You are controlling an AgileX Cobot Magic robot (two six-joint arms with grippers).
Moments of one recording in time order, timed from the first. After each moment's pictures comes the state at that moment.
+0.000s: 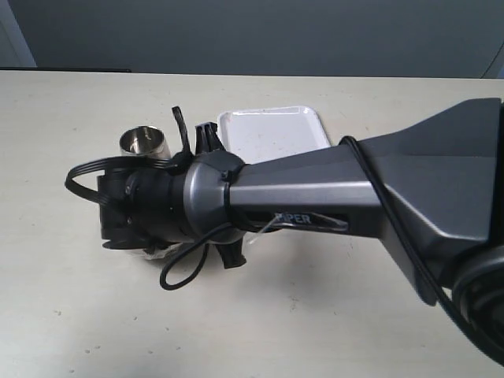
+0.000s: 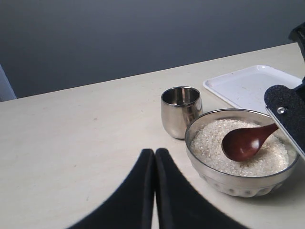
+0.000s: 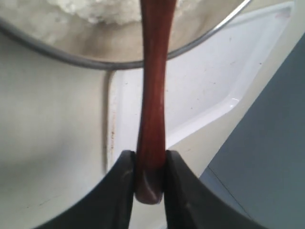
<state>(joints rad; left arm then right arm) -0.32 0.00 0.00 -0.18 0.25 0.27 1.26 2.17 -1.54 -0.87 1.22 -0.16</state>
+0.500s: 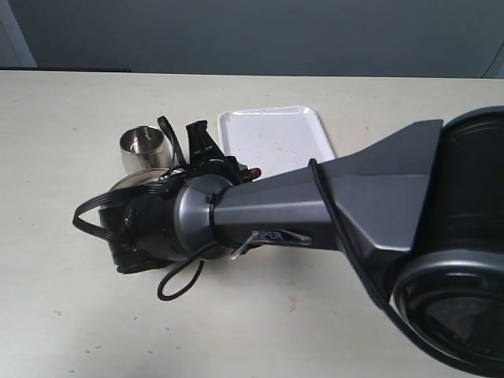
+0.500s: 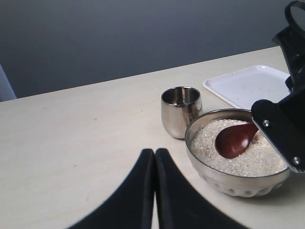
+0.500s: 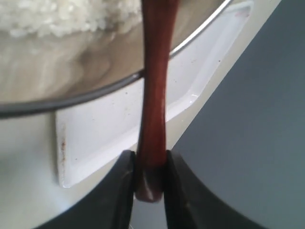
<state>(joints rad) -0.32 0.00 0.00 -0.18 0.25 0.27 1.26 2.25 -1.54 -1.07 1.22 -0.10</state>
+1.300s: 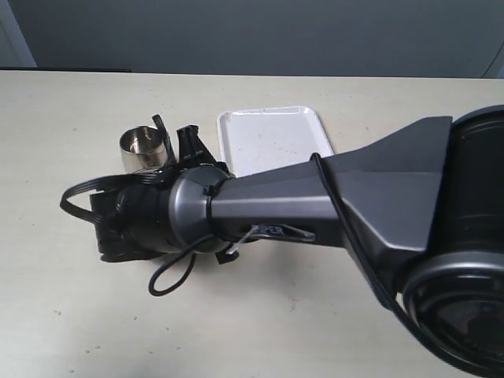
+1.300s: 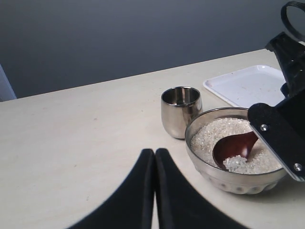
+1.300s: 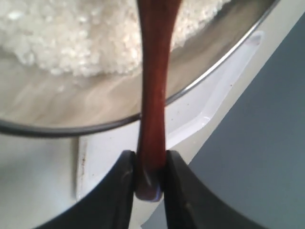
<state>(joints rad) -0.32 0.00 0.00 -0.18 0.25 0.27 1.27 2.24 -1.58 -0.96 1.17 -0.19</state>
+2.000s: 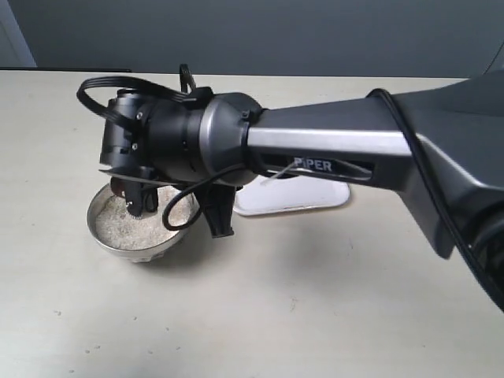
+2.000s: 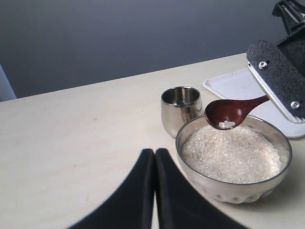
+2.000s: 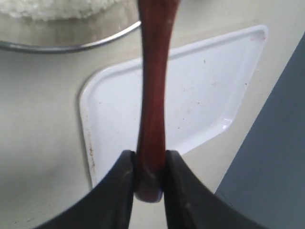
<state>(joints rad) -0.32 0.00 0.00 -0.18 0.25 0.27 1.19 2.15 -1.66 -0.74 1.17 -0.32</state>
